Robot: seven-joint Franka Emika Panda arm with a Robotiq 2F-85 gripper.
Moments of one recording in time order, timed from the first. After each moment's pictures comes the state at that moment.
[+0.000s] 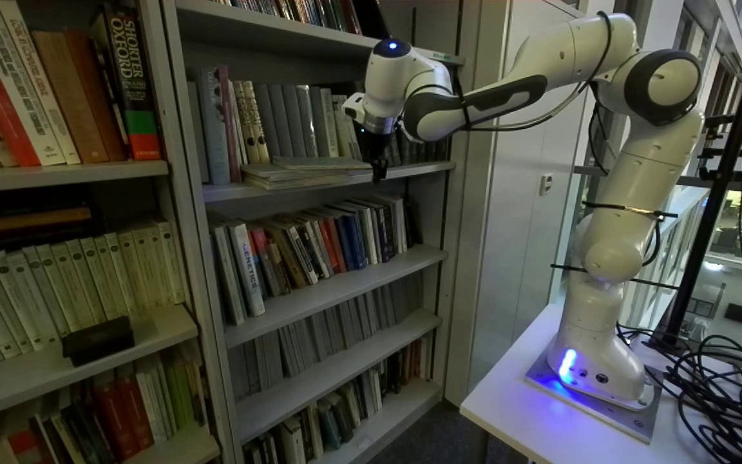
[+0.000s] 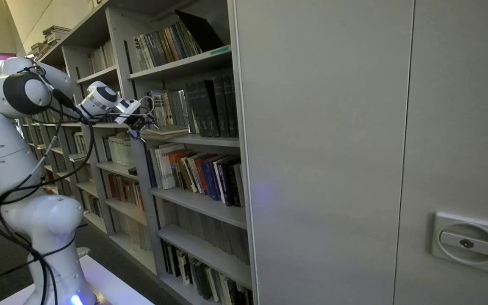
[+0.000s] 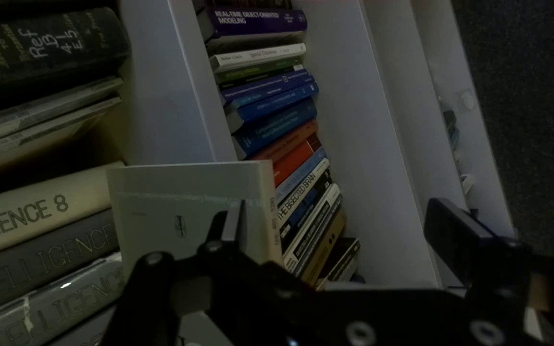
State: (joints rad) arm 0.31 -0.23 0.26 -2.00 -0.64 2.02 -0.31
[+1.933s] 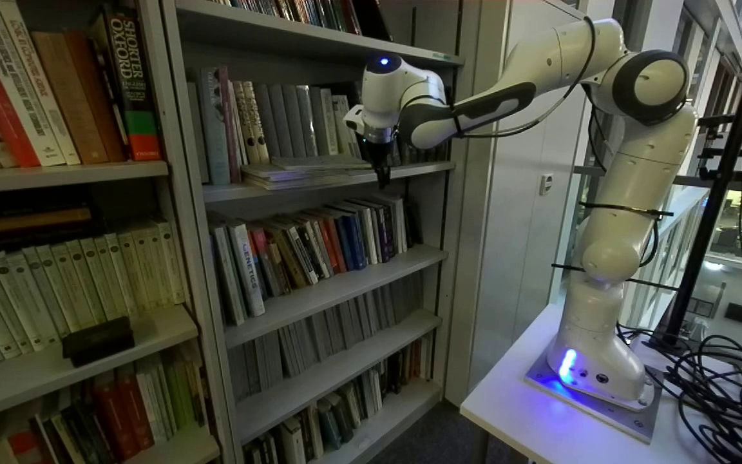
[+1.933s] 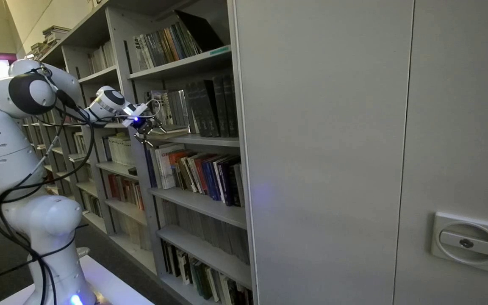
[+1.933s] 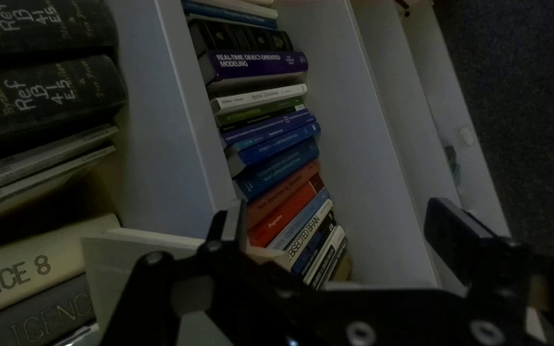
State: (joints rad) arm 0.26 -0.19 0.26 -2.00 -0.67 1.99 -0.32
